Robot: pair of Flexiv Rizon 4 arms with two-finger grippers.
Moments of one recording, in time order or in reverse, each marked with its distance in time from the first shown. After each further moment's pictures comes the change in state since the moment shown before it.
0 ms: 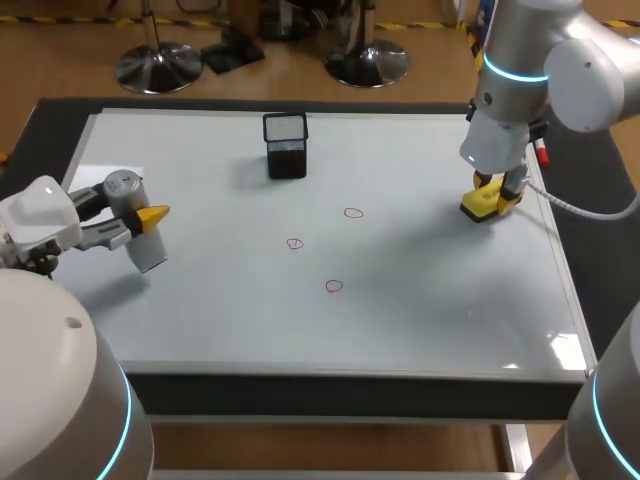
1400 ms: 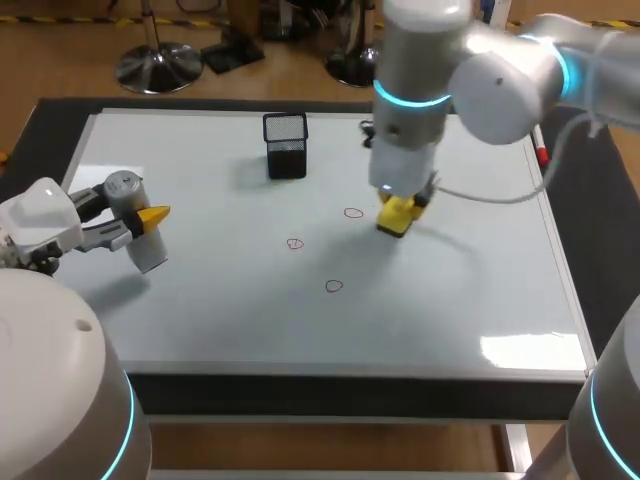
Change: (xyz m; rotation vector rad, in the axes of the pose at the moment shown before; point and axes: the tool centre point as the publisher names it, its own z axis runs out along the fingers) left arm 0.001 0.000 -0.001 0.001 -0.009 0.000; right arm -0.047 0.178 -0.023 0.084 -0.037 -0.522
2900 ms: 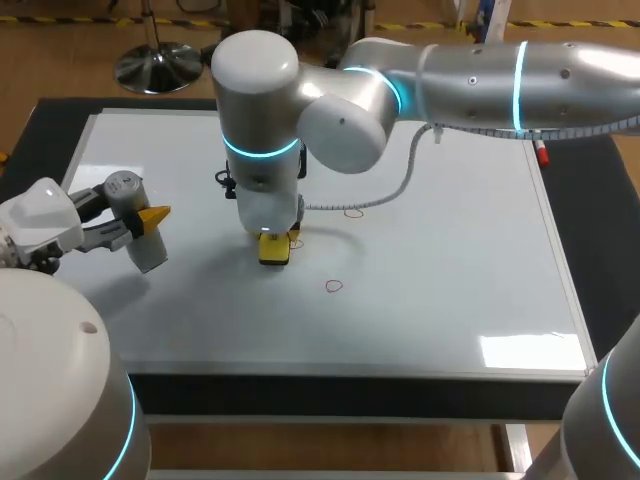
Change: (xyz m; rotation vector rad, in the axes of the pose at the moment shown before) left arm 0.000 0.000 0.000 0.000 -0.001 0.000; right arm -0.164 0.113 0.043 0.028 -0.017 -0.429
